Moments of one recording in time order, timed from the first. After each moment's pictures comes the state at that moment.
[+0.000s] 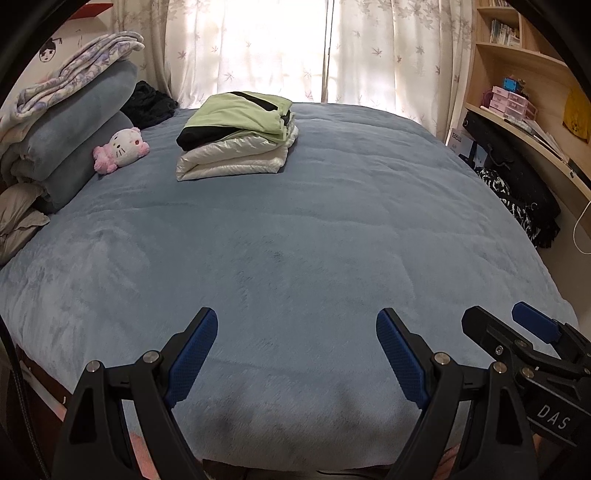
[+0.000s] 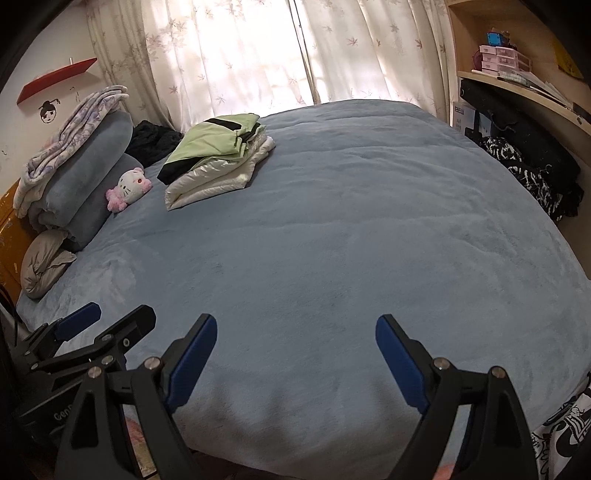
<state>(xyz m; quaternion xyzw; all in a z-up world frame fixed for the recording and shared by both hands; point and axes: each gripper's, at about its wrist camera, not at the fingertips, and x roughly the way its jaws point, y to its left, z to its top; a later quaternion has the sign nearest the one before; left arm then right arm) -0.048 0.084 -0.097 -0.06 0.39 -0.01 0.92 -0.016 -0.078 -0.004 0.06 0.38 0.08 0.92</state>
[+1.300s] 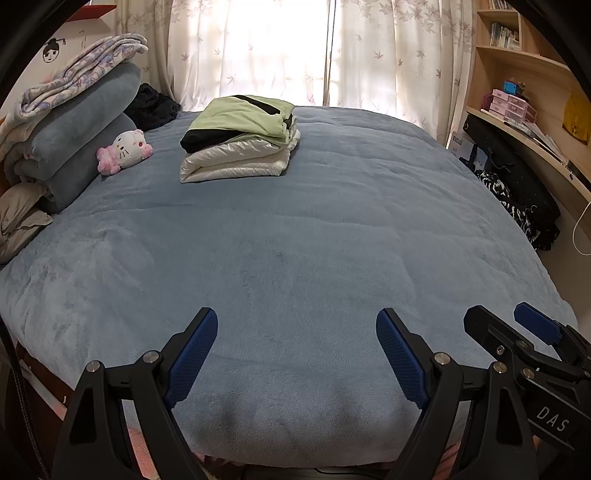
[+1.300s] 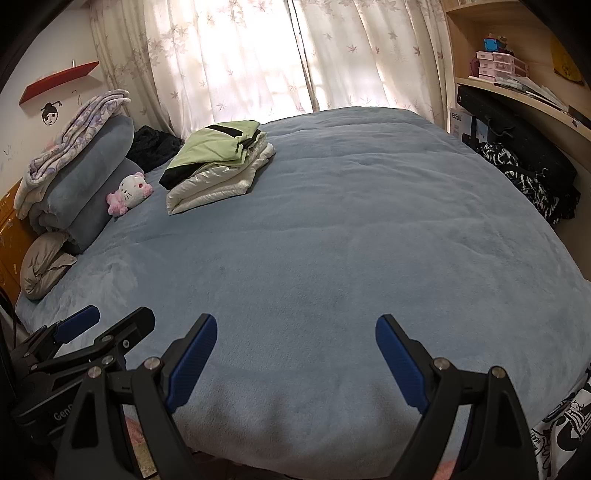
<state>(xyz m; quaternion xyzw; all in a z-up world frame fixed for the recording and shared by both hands) -0.054 0.085 -0.097 -0.06 0.39 0.00 0.92 -0.024 -0.076 -0.002 0.06 0.37 0.08 0.92</state>
